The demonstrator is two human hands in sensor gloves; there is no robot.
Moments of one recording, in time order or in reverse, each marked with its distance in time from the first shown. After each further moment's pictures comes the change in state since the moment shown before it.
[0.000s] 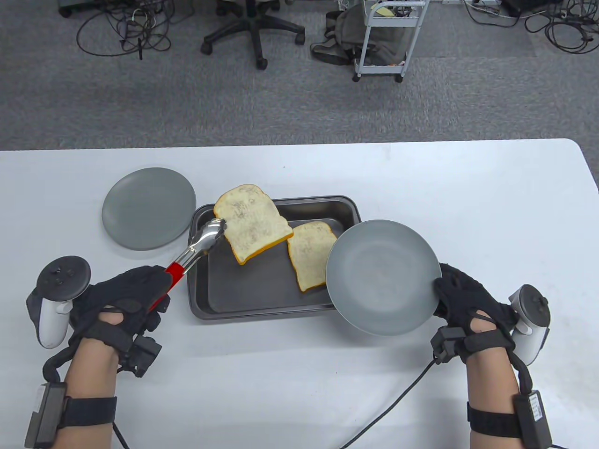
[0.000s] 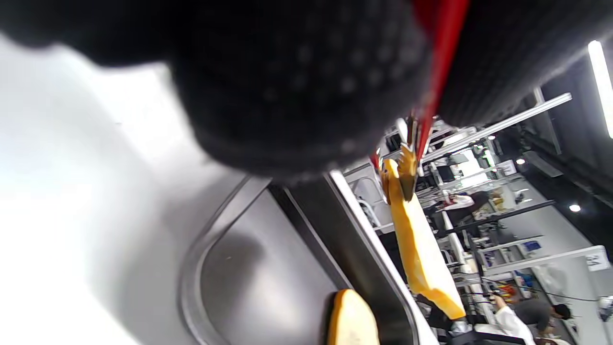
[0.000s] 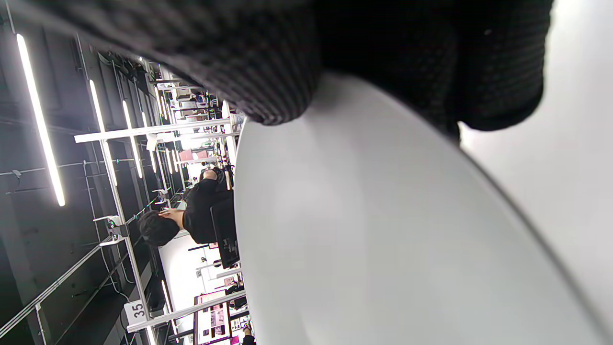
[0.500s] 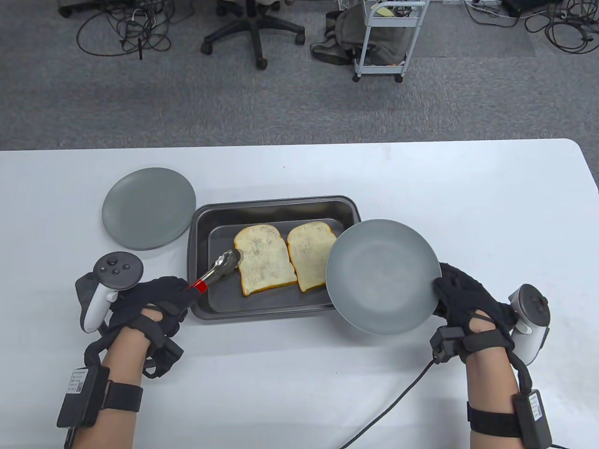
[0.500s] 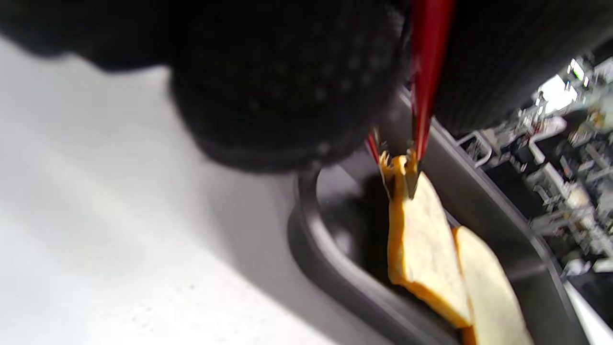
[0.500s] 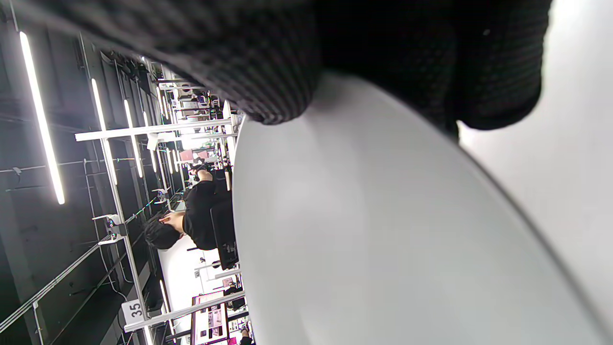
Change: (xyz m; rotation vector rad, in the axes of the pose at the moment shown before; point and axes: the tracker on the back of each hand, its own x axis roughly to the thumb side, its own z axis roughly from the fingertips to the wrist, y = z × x) left_hand -0.022 -0.045 -0.032 -0.074 0.163 -0.242; right_hand 0.000 0.000 -0.001 -0.008 -0.005 0.015
